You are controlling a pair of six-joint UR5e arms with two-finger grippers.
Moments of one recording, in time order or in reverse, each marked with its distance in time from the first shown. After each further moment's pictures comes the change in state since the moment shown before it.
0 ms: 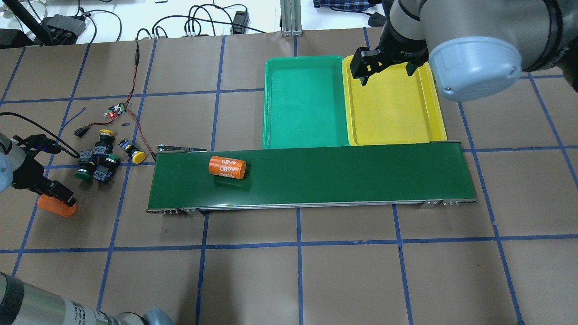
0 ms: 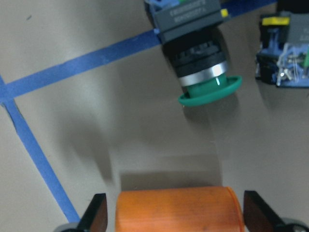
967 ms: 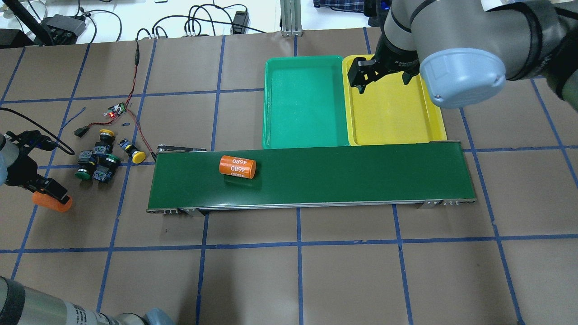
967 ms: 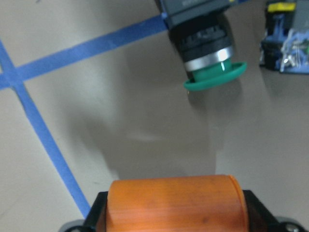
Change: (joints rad) left arm -0.018 0.058 0.051 -0.060 -0.007 -0.025; right arm 0.003 0.016 0.038 -0.025 -0.008 0.012
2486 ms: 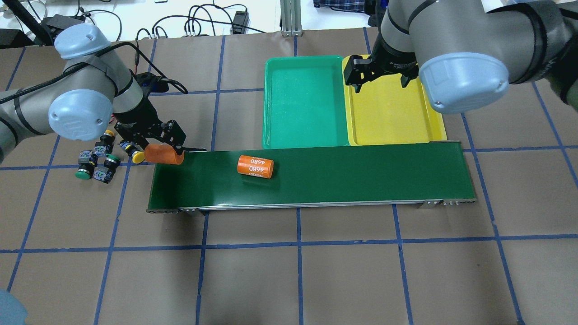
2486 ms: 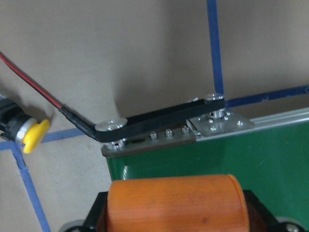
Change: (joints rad) left arm -0.551 0.087 0.046 -0.227 -0.141 -0.687; right arm 0.020 -0.026 -0.007 0.006 -0.002 0.109
